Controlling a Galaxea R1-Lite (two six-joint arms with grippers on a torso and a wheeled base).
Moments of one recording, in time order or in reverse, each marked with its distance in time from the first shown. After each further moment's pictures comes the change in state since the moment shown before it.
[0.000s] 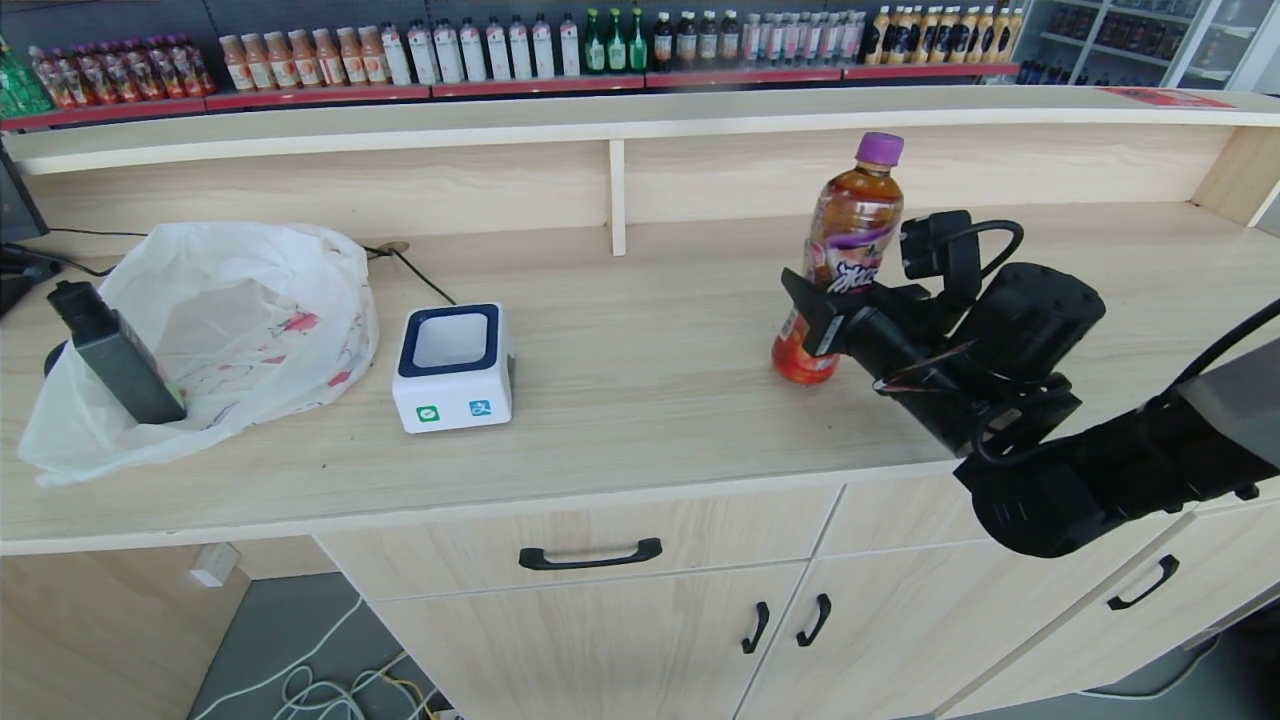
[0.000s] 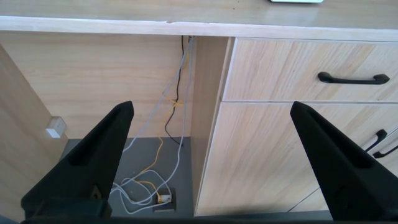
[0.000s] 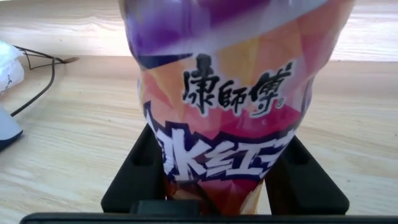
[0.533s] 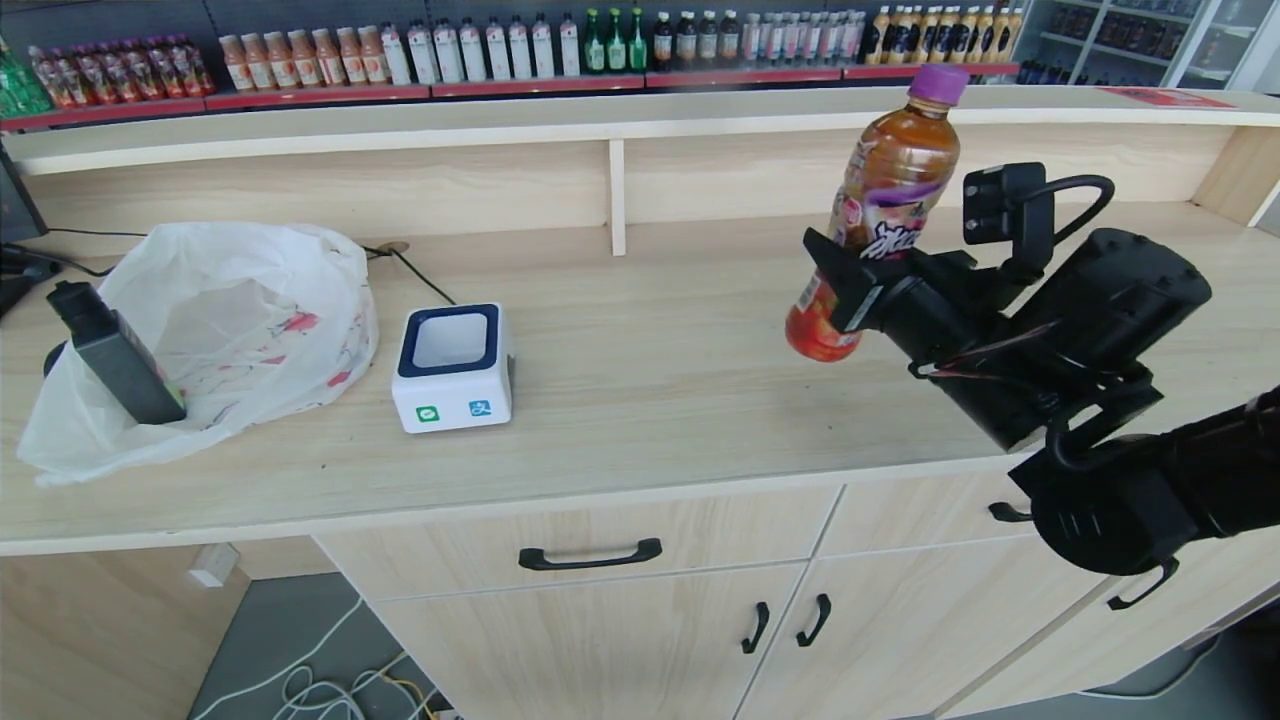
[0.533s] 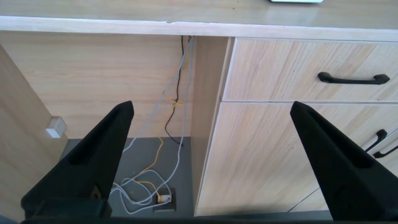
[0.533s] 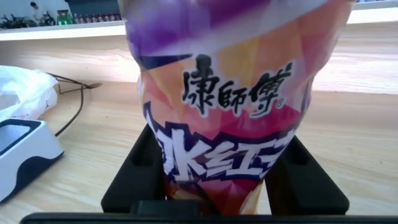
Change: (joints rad) left arm 0.000 0.000 0.000 0.000 0.000 0.000; right arm 0.037 -0.139 0.090 -0.032 -0.004 -0.003
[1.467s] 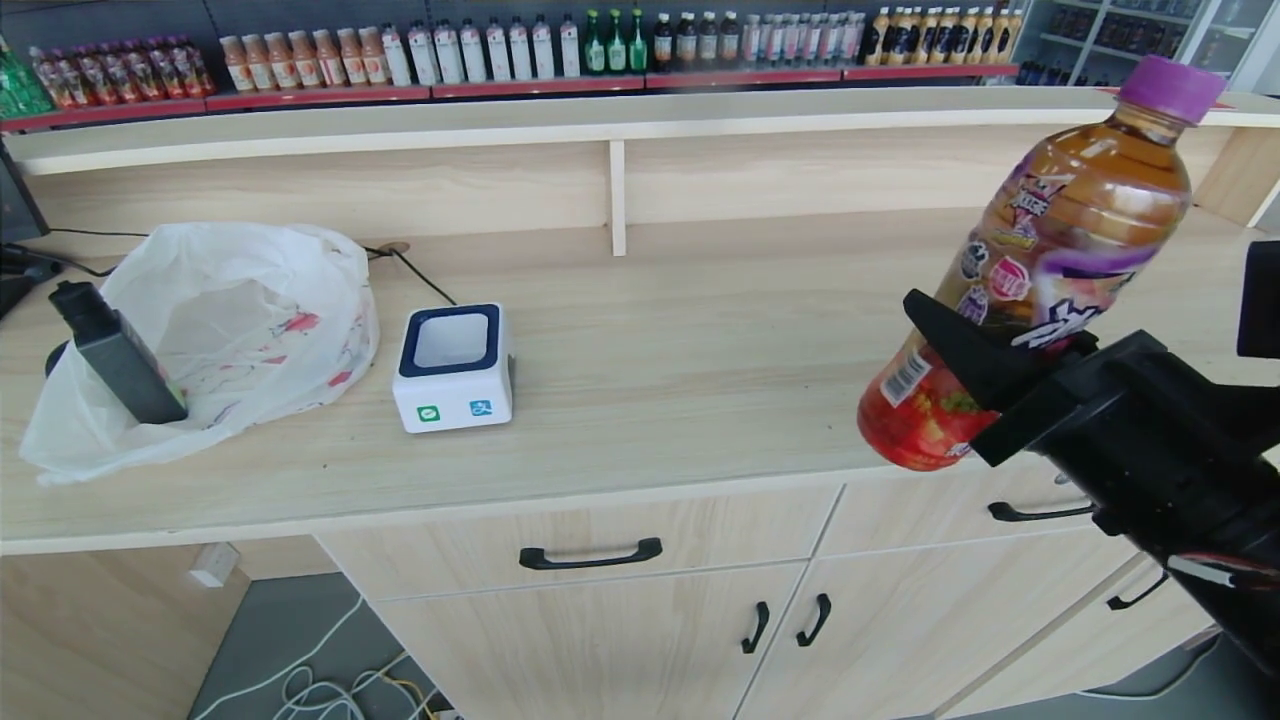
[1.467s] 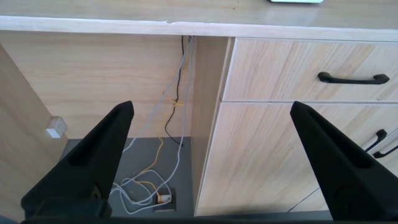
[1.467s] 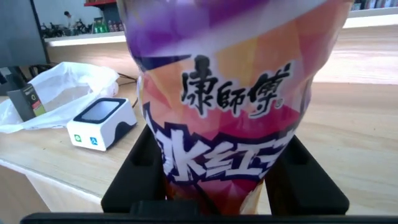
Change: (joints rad) left arm 0.000 0.000 0.000 0.000 0.000 0.000; right arm 0.170 -0.374 0.509 -0.144 -0.078 -0.014
